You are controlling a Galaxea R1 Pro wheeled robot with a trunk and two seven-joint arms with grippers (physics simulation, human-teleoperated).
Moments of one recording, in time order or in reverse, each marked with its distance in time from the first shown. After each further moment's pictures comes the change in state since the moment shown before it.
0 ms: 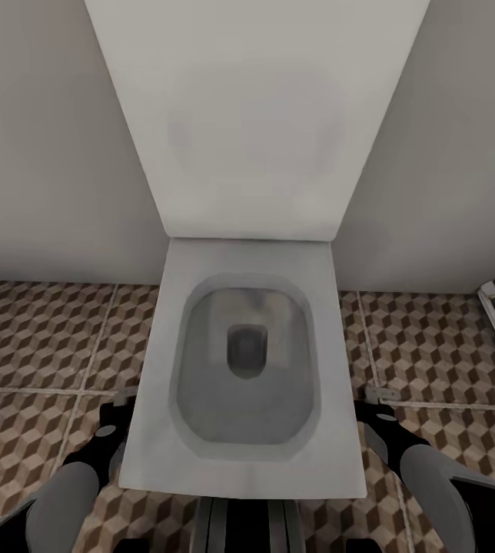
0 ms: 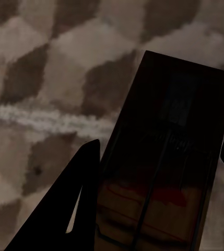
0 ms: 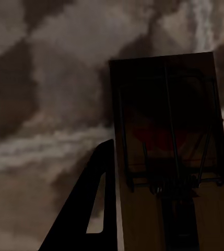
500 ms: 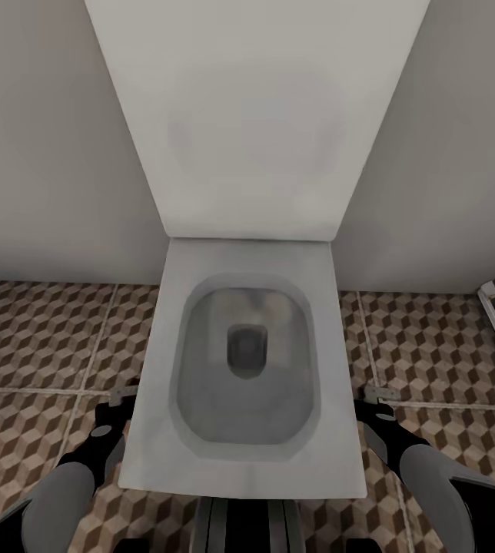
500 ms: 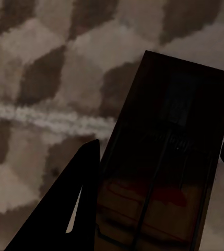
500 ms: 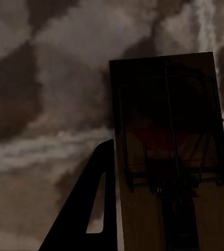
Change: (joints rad) left arm 0.000 0.017 0.001 0.000 0.001 0.001 -0.001; right arm 0.000 0.003 0.000 -0.001 0.002 -0.002 -0.001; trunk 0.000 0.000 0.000
